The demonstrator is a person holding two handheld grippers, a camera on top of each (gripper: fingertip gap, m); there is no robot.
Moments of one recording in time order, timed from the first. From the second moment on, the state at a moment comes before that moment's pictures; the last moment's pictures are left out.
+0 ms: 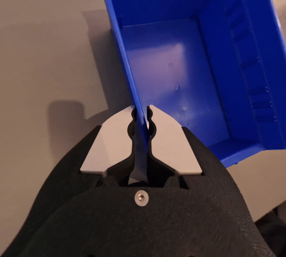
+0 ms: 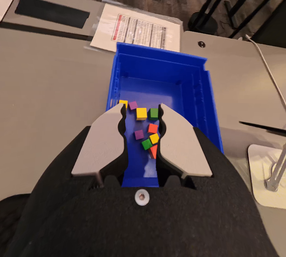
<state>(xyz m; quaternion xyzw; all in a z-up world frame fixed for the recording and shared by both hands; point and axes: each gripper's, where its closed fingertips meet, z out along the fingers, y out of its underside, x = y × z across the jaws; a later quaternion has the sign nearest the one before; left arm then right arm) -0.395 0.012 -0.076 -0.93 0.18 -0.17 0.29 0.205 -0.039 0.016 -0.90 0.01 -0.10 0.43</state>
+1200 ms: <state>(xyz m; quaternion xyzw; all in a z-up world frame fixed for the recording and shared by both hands) -0.479 -0.010 0.007 -0.82 0.05 -0.16 0.55 0.354 -0.039 -0.119 -0.96 0.21 0.08 0.15</state>
